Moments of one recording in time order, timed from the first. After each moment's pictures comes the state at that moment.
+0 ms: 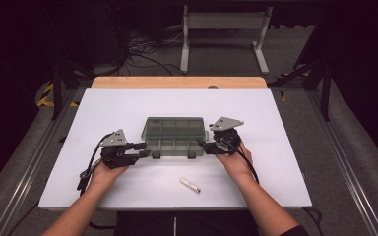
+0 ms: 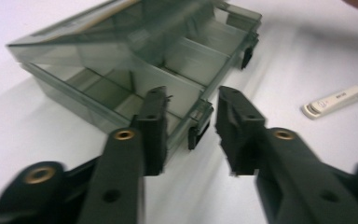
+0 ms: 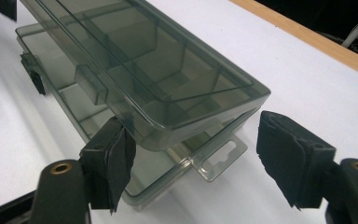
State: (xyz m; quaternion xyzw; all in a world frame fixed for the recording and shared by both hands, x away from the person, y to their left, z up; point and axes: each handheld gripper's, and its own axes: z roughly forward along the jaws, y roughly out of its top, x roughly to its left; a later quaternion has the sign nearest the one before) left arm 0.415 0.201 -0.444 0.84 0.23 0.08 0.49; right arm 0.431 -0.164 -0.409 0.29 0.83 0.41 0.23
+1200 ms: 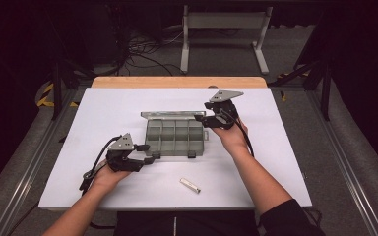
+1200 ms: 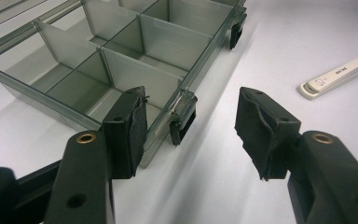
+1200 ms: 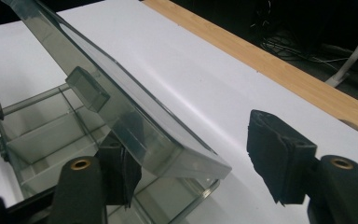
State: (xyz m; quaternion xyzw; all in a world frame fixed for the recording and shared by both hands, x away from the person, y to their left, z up) left arm 0.411 0.188 -0.449 0.86 0.20 0.08 0.47; right arm 0.492 -0.159 -0.367 0.30 0.82 0.45 0.21
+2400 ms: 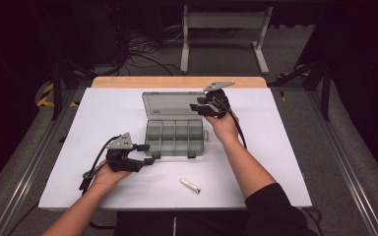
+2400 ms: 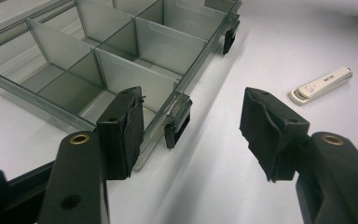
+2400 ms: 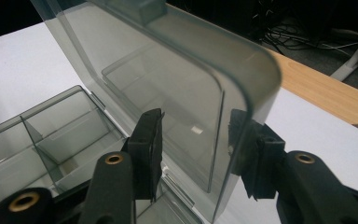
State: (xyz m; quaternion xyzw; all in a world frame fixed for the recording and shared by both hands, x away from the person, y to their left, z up) left arm 0.413 0.190 -0.451 0.85 0.20 0.06 0.48; right arm 0.541 -0.146 -0.381 0.33 0.81 0.44 0.18
